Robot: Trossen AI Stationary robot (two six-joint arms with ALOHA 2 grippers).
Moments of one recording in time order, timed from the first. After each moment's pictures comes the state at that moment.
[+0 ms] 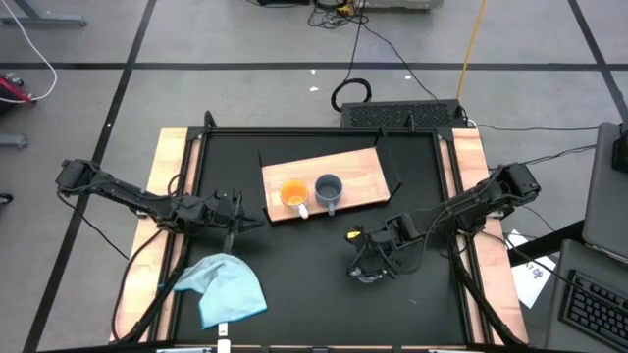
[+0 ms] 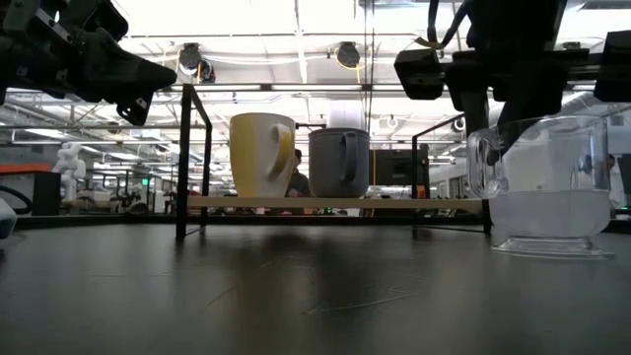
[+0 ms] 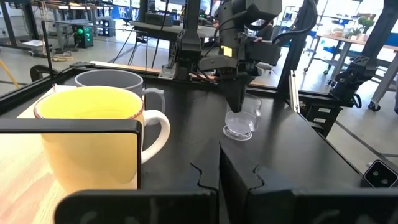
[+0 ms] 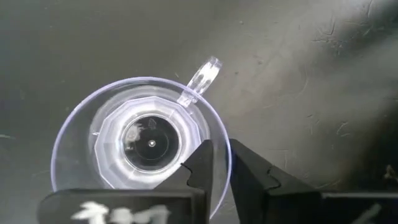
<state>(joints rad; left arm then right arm) -0.24 0.75 0.09 0.59 -0.16 -0.16 0.33 1.55 0.96 -0.50 -0.07 -0.59</state>
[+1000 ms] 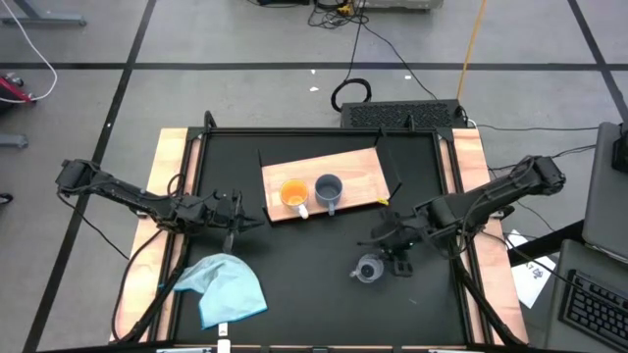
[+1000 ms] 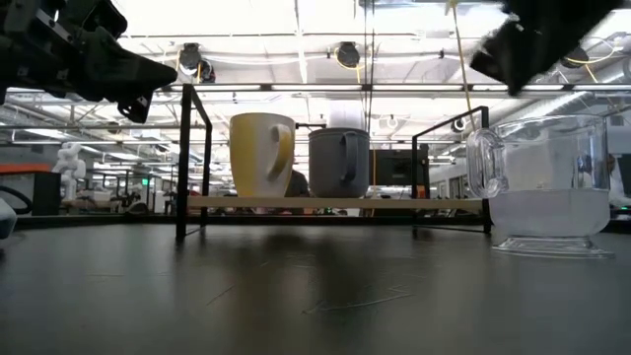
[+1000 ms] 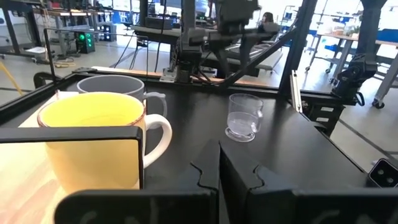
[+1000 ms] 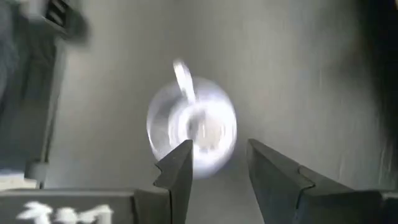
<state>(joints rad) -0.24 0.75 0.09 0.60 -0.16 -0.13 0.35 1.27 0.96 -0.74 -0.06 0.34</state>
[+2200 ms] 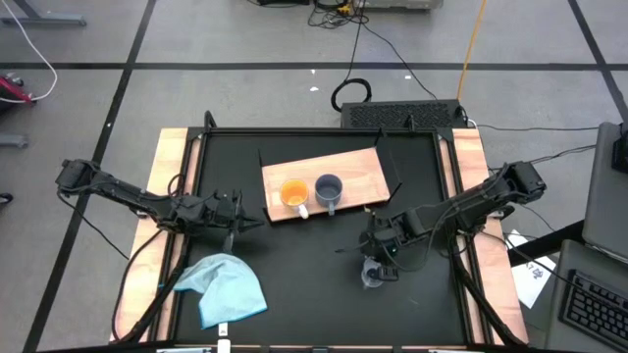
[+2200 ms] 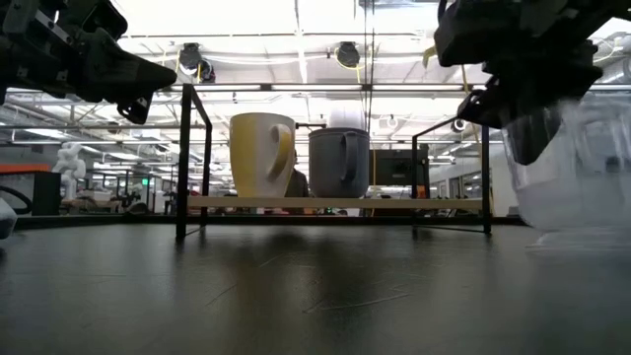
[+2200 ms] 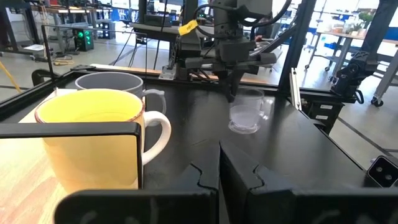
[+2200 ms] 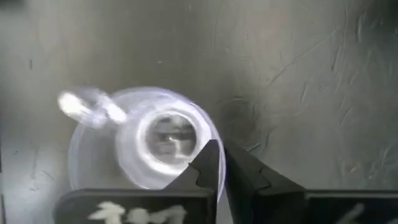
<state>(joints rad) -0.24 0.75 0.09 0.59 -0.16 -0.13 0.32 1.50 0.96 -0.69 -0.11 0.36</state>
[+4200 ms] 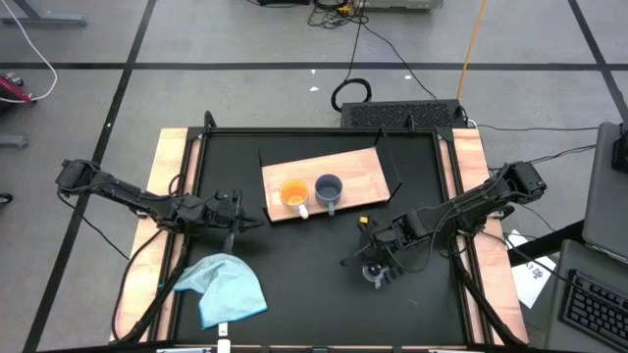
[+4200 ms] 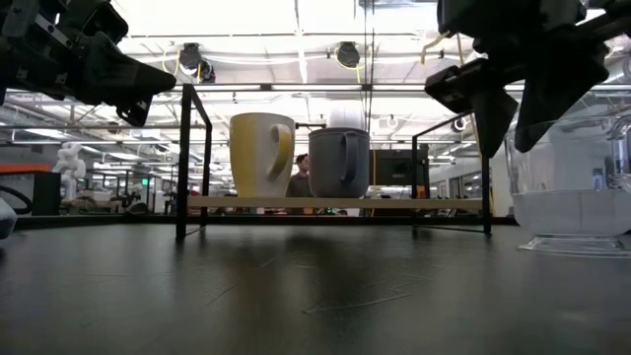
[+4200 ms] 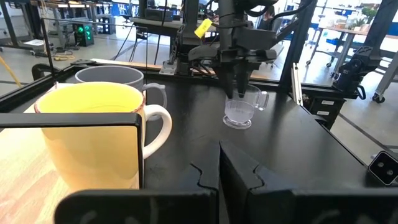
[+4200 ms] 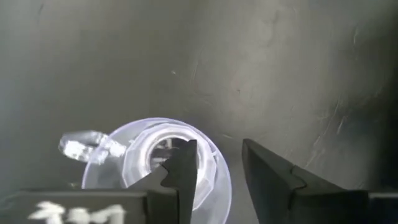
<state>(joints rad) -0.24 0.75 0.09 0.57 -0.16 -0.14 0.34 1.50 0.96 -0.61 -0.06 -0.06</state>
